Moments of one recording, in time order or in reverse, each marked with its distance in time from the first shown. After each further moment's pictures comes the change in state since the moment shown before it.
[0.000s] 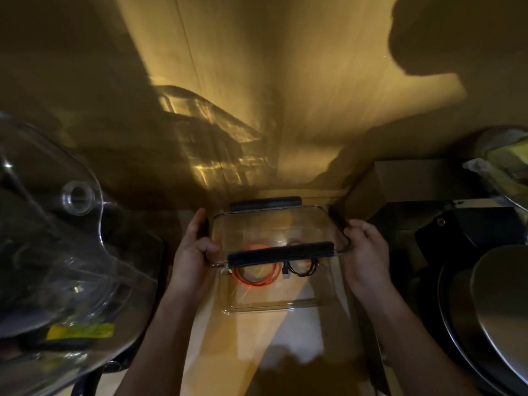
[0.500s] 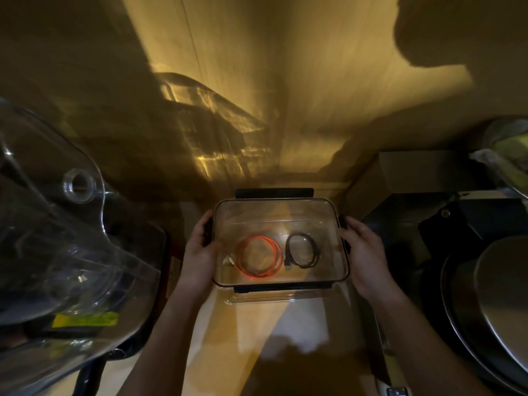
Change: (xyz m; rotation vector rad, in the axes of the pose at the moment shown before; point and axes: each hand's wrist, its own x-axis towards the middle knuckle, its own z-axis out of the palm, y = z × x) left_hand -0.004 -0.020 -0.016 0.419 0.023 0.191; right_hand 0.004 0.015 -0.018 -0.284 -0.187 0.054
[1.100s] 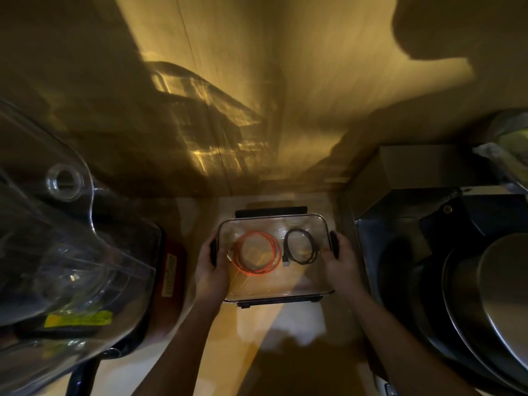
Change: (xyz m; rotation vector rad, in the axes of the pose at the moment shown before) left_hand 0.006 -0.090 0.002 0.348 0.191 0.030; right_hand 0.022 0.066 0.010 -0.486 0.115 -0.092
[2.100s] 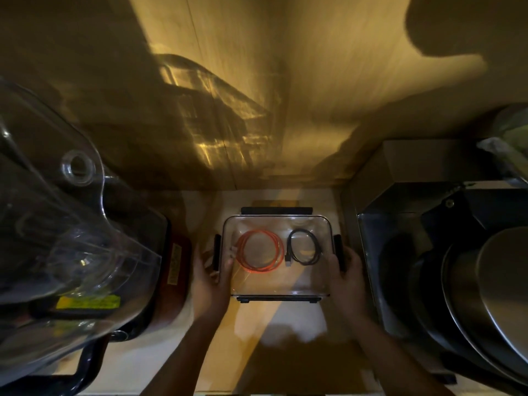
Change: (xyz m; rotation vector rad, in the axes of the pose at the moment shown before) left_hand -0.041 -0.025 -0.017 0.155 0.063 0.048; right_hand -0.037 0.036 -0.001 0.108 0.083 -0.014
